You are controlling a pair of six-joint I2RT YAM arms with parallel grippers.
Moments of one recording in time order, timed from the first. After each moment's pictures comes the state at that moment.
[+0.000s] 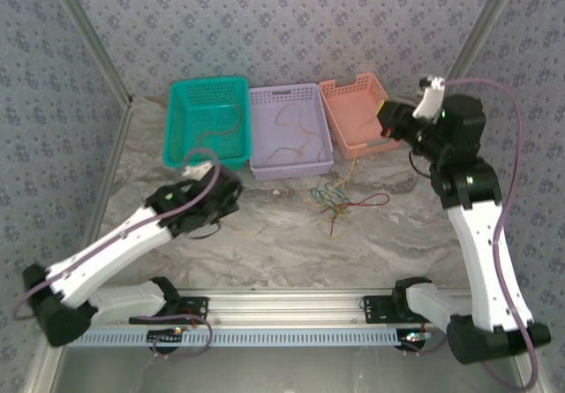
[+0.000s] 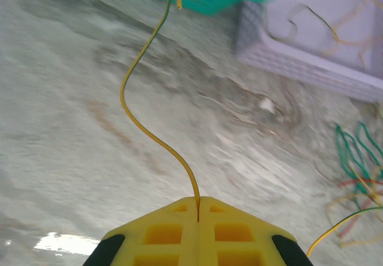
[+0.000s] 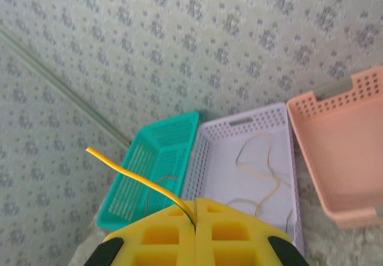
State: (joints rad) left arm -0.87 1.16 1.12 -0.98 -0.36 -1.11; right arm 0.13 1.09 1.42 -0.53 -0.32 0.48
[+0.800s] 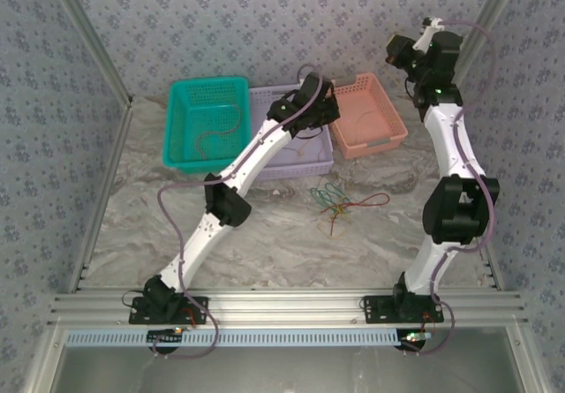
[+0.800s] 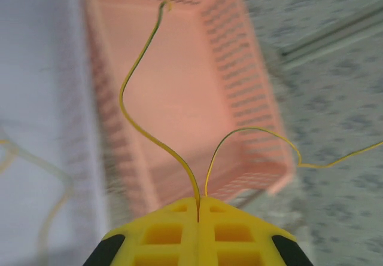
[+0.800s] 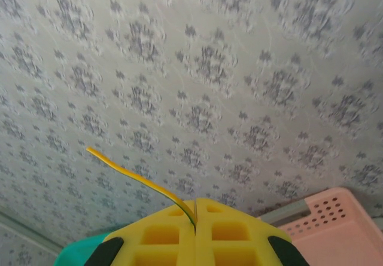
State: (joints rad) left arm -0.74 2.71 3.03 -0.95 -0.01 -0.86; right arm -0.04 1.83 1.79 -0.04 -0.36 0.52
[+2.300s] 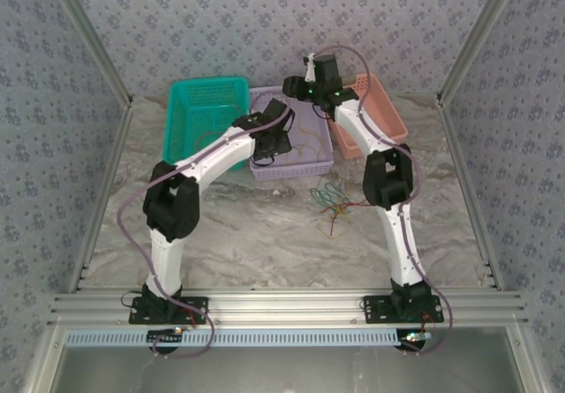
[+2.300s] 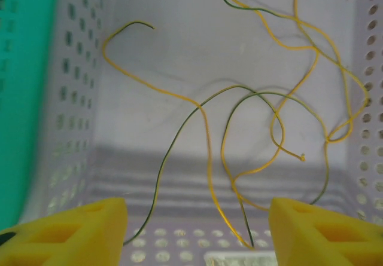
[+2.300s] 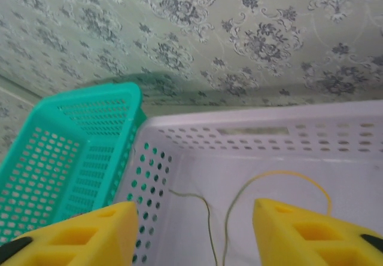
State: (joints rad) left arm -0.66 2.01 1.78 -0.78 -0.24 -0.84; right arm 0.35 2.39 2.26 -0.34 -0.25 0.41
